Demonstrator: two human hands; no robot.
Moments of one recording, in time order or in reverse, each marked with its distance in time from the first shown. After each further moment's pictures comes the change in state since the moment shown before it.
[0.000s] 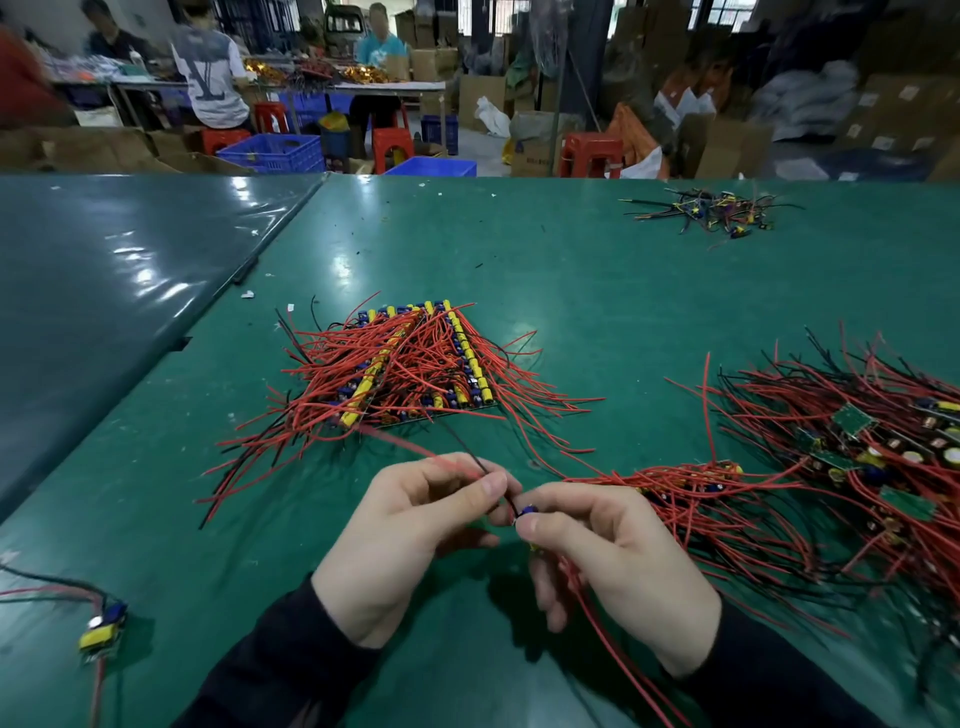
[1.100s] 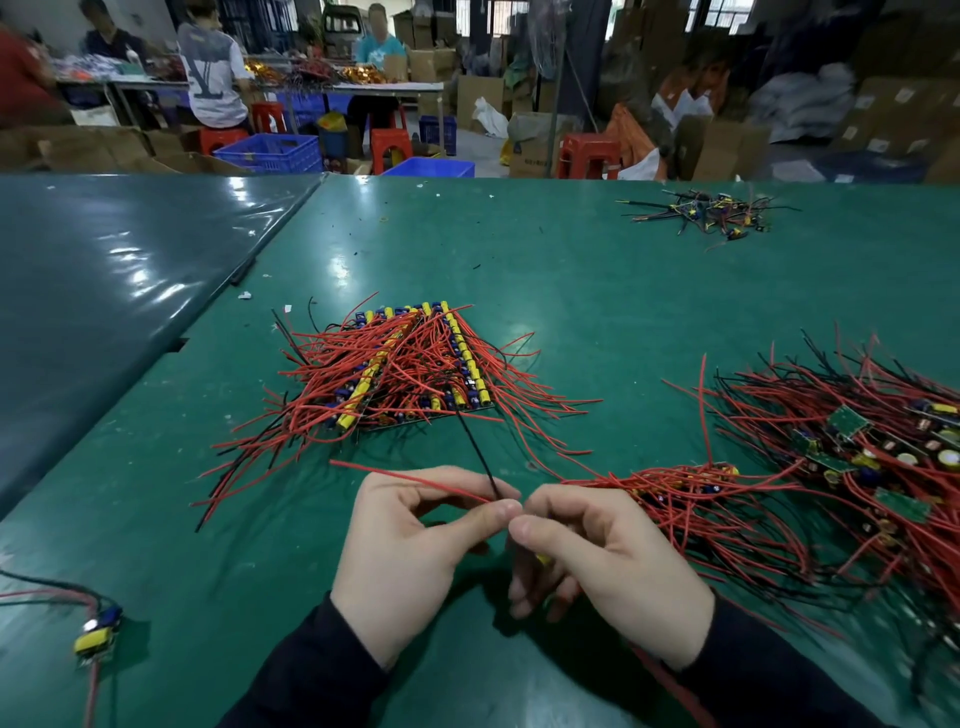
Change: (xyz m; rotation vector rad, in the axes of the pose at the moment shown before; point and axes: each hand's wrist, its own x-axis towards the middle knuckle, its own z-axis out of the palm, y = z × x) left_hand -0.002 -0.005 0.007 0.316 0.195 0.286; right_hand -0.001 0.003 -0.005 -0.178 -0.021 0.030
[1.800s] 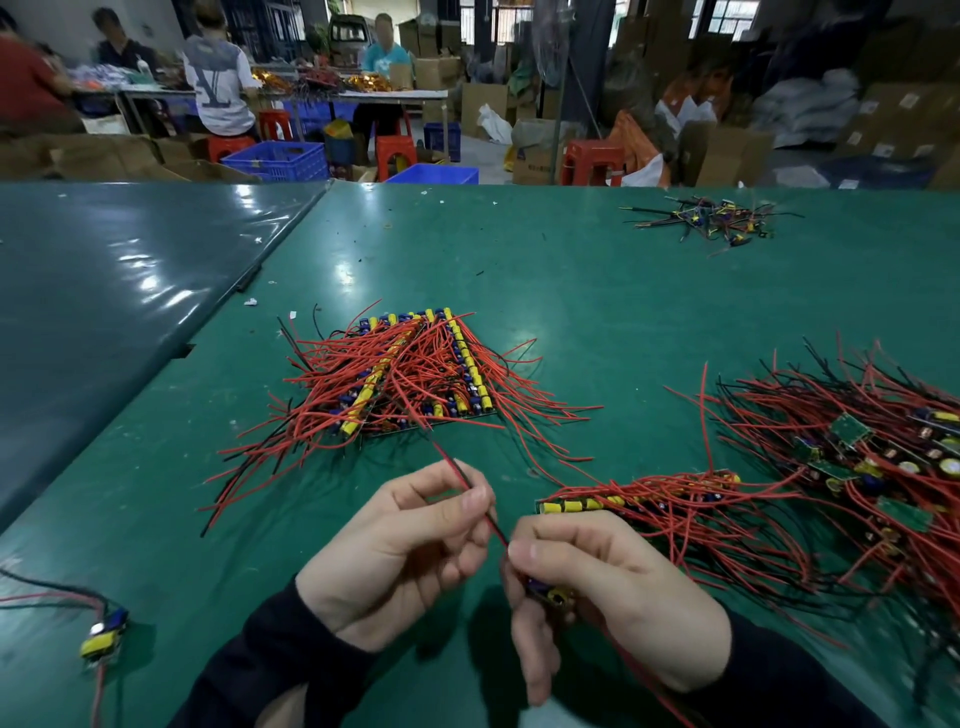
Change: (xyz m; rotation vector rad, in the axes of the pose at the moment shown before) left_hand 0.004 0.009 -0.016 -0.668 -0.265 -0.496; right_hand -0.005 -0.012 0.003 0.329 -0.368 0.043
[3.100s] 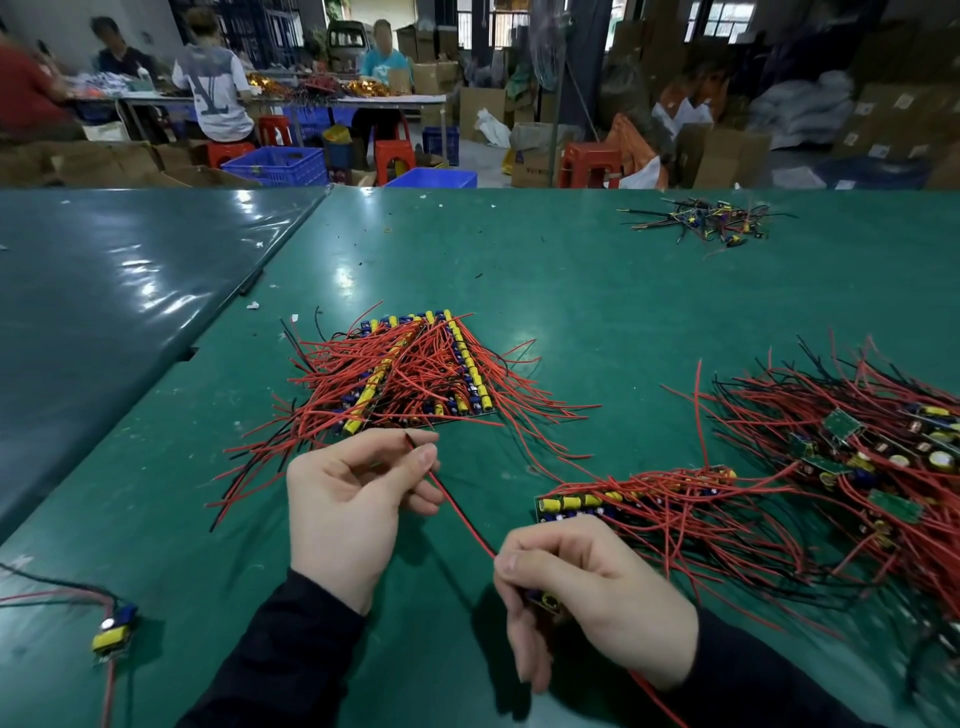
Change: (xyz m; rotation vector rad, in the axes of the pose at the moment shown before) left_hand 0.013 -0.001 -0.014 0.437 0.522 0.631; right_hand 0.004 0.008 0.004 -0.136 0.075 0.025
